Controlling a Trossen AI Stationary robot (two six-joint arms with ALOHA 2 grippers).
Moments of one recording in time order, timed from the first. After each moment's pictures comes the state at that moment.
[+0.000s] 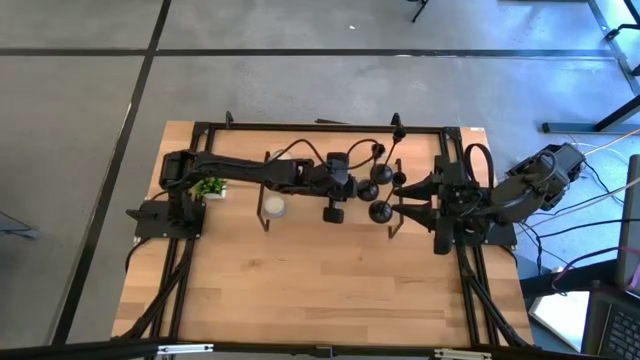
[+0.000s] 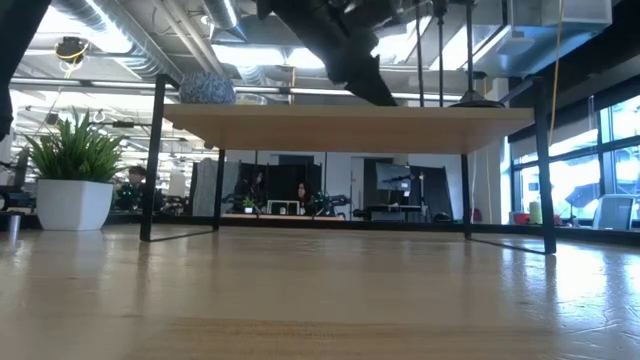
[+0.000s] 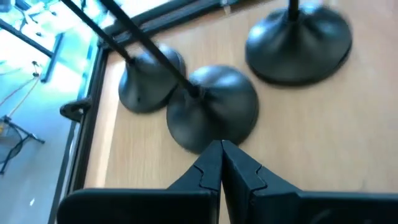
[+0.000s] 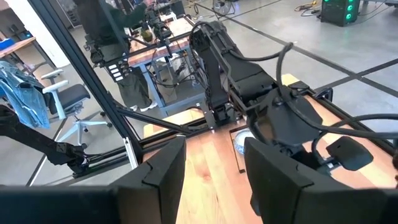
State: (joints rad) left arm 0.06 1.88 1.53 -0.33 -0.19 0.35; right arm 0.63 1.27 1.75 -0.83 0.69 0.55
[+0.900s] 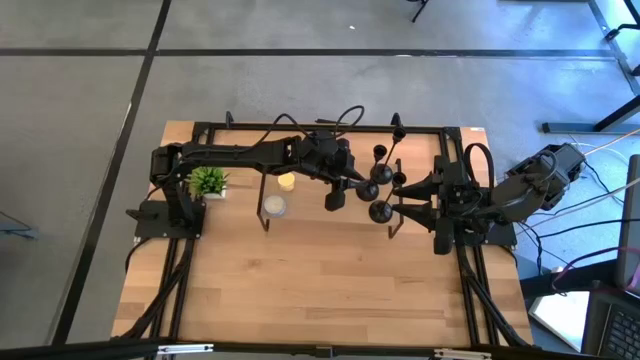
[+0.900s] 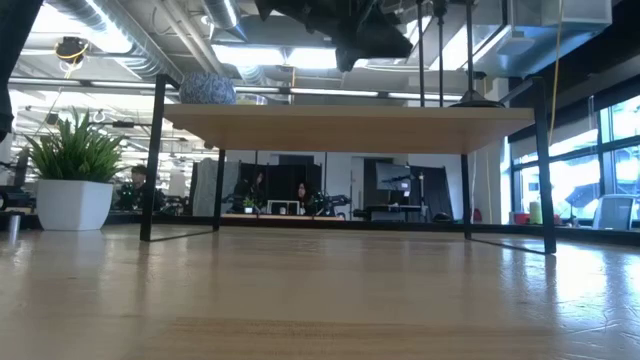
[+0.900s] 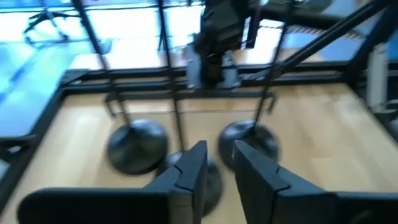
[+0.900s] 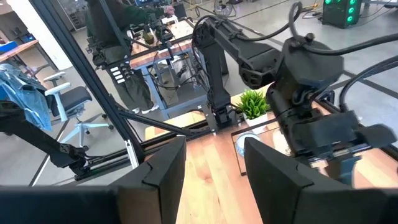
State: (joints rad) left arm 0.16 1.79 1.53 -0.19 0.20 0.09; right arm 0.63 1.27 1.75 -0.81 0.69 0.54
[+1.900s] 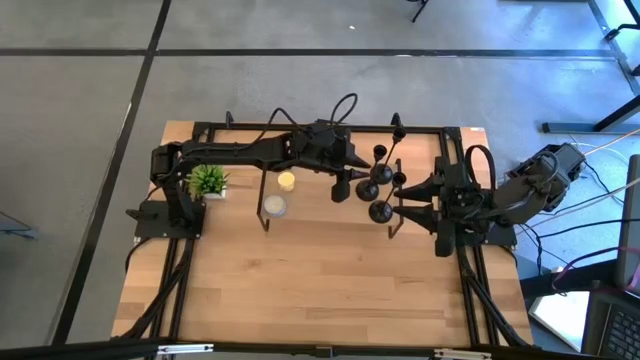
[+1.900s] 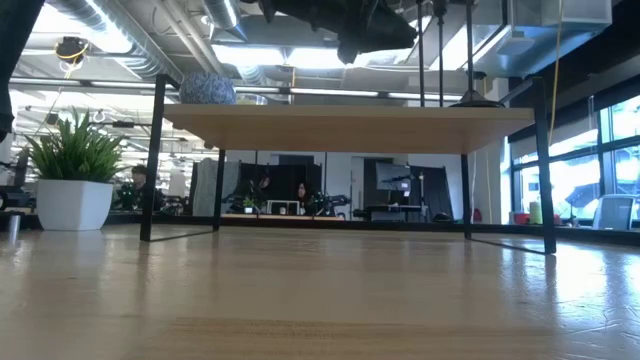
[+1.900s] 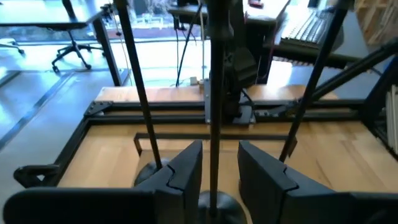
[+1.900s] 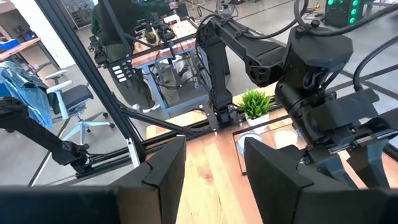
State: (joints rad) left arm 0.19 1.79 1.53 -0.05 0.17 0.07; right arm 0.64 1.27 1.75 -0.81 0.70 0.54
